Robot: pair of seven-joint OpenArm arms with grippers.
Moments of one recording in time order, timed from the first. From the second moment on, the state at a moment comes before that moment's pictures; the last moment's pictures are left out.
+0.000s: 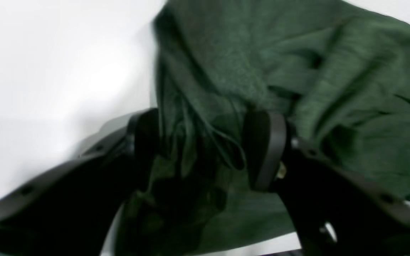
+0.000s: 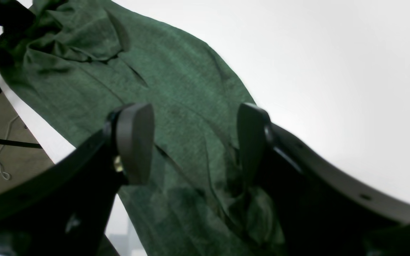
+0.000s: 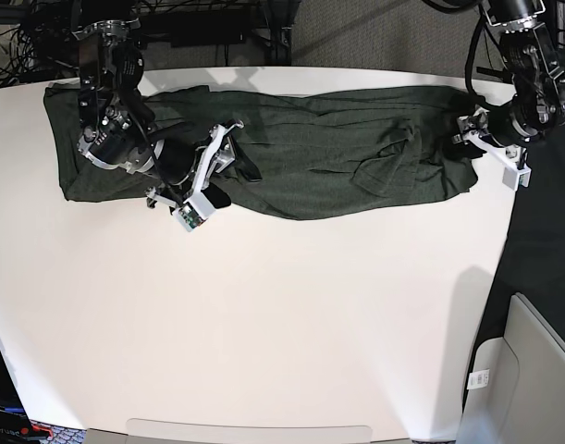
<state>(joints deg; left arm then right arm) 11.0 -19.8 -28.3 88.4 -45.1 -17.2 68.2 -4.0 11.3 -4.3 110.7 33.6 29.3 -60.9</state>
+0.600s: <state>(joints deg) 11.6 -18.1 -24.1 93.1 -44.6 -17.1 70.6 -4.3 11.4 -1.7 110.7 33.6 29.3 -60.9</state>
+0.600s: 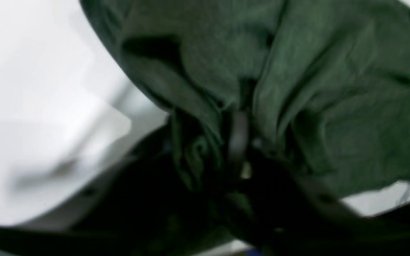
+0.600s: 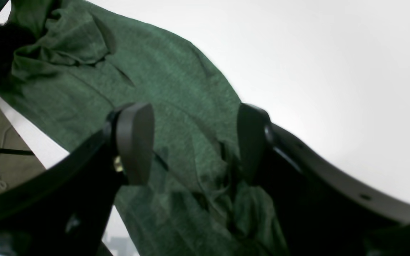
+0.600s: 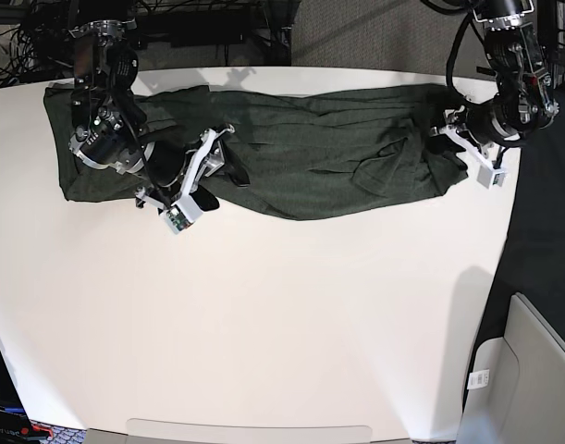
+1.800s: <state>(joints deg) 6.0 5.2 -18.5 110.4 -60.0 -17.5 76.3 -10.5 18.0 15.4 110.7 38.4 29.3 -60.9</state>
